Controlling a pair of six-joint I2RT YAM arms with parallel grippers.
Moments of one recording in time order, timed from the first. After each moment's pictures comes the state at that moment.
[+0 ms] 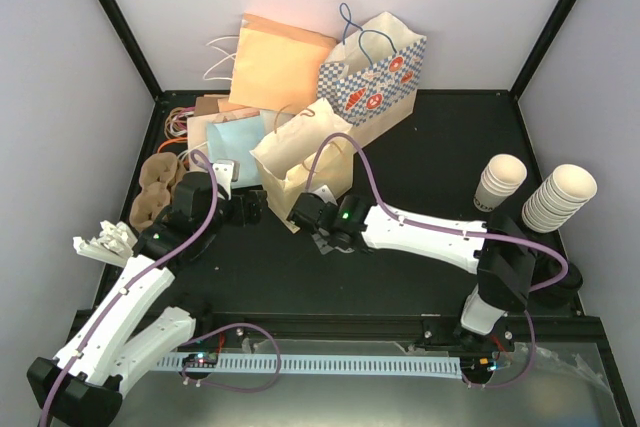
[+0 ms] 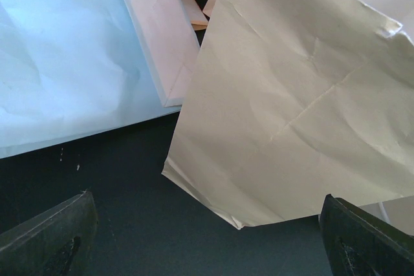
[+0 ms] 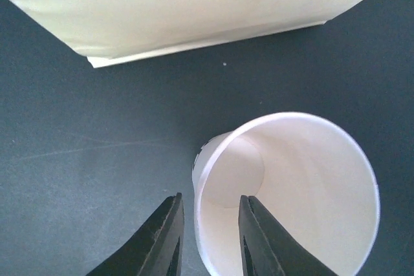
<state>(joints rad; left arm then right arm) -0.39 0.77 0.73 -0.55 0.03 -0.31 1.16 1.67 1.32 -0.91 0.41 0.54</state>
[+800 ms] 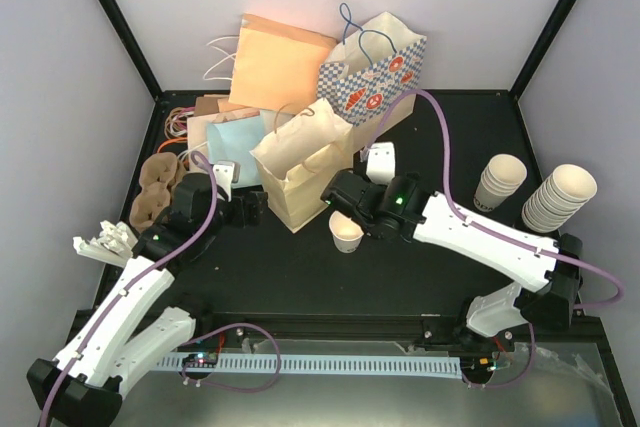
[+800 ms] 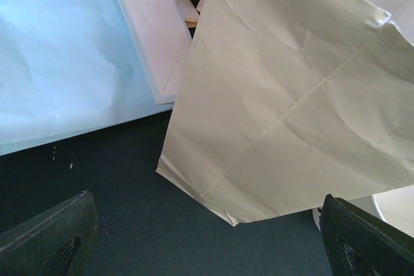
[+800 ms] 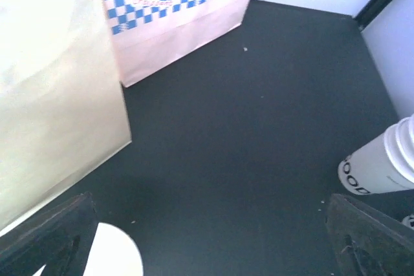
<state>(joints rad) -0.39 0.76 0.73 -0.55 0.05 -0.31 1.09 1.44 1.44 -1.17 0.89 0.82</state>
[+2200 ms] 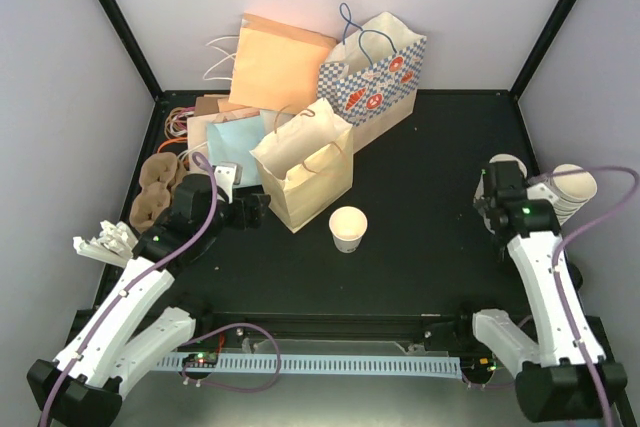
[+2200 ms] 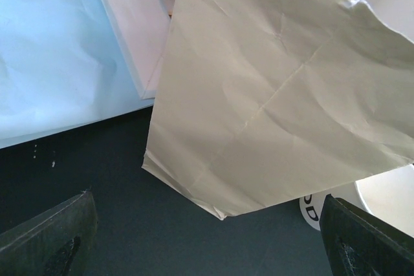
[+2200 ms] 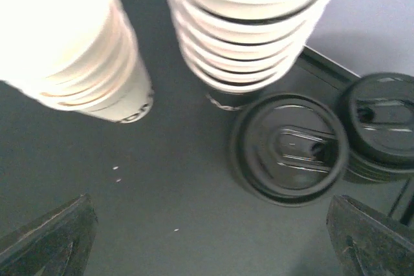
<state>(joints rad) -0.39 0.75 0.72 -0.55 0.09 -0.31 0.13 0.96 0.98 -1.16 0.56 0.92</state>
